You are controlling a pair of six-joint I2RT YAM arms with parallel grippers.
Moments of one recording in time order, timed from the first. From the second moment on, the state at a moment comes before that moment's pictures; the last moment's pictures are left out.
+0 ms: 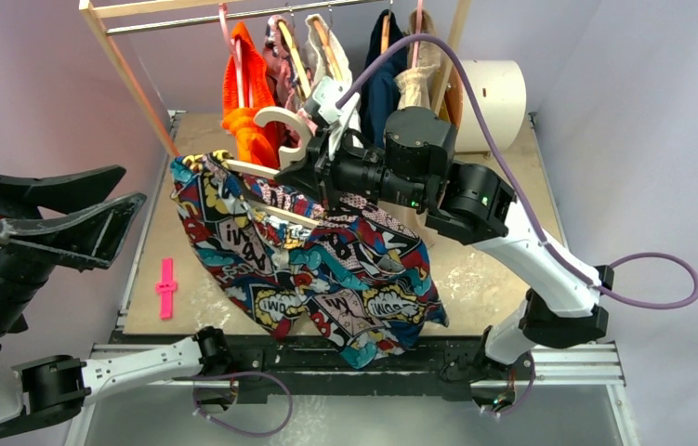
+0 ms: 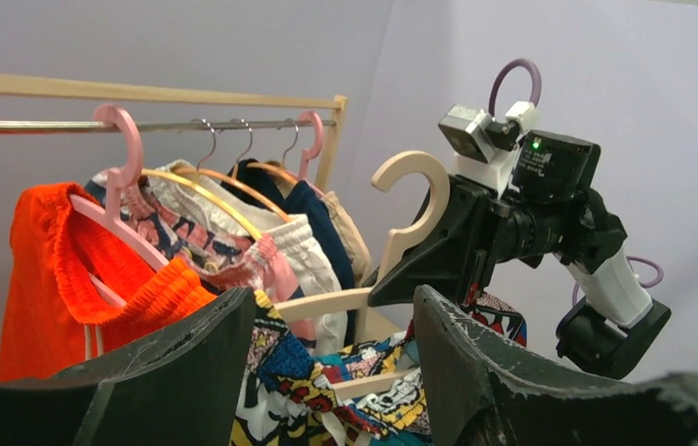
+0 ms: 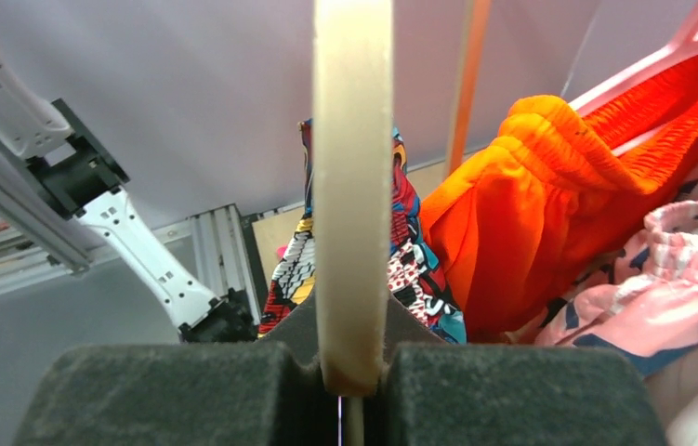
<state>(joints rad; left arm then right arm) -1.11 0.63 1.80 -0.68 -0.34 -0.08 1.14 1.56 2.16 -0.65 -0.08 0.06</state>
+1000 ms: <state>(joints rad) -1.11 0.74 1.54 -0.66 -0.39 -0.33 1.15 1.29 2.11 -1.09 0.26 0.25</state>
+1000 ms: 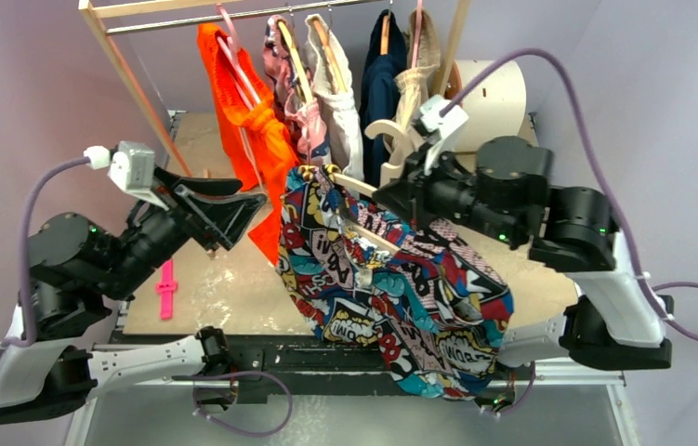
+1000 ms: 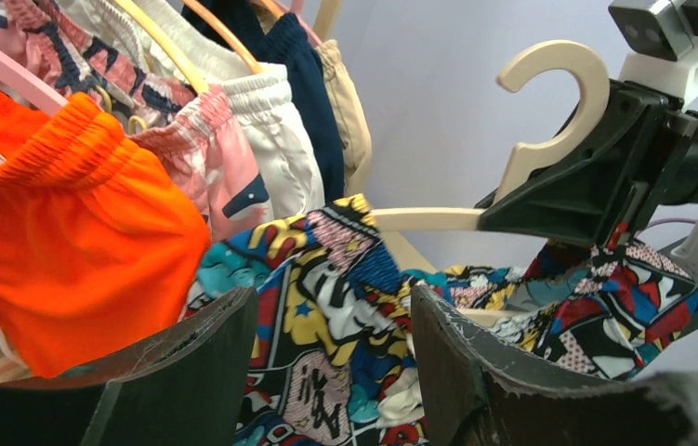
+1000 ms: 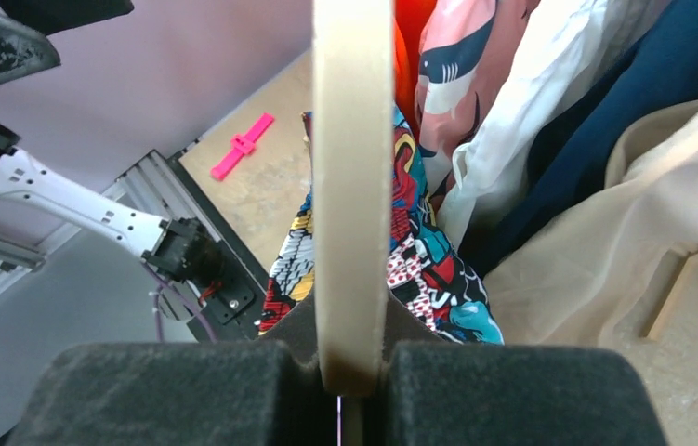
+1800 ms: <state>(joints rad) -1.11 0.94 1.59 -0.57 -1.02 -0.26 1.15 1.28 2.03 -0.96 0.01 0.19</state>
